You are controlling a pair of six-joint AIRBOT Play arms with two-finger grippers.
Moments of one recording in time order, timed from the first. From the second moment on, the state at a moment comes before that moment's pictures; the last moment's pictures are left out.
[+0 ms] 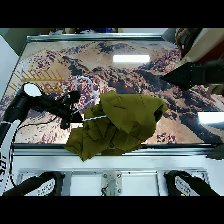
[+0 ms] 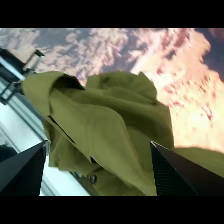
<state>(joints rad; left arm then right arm) -0.04 -1.25 1.06 0.90 -1.51 0.00 -0.16 -1.08 1.59 -0.59 1.57 1.19</state>
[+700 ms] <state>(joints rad) -0.04 -1.25 1.06 0.90 -1.51 0.00 -0.37 -1.09 1.46 -0.33 1.76 0.52</state>
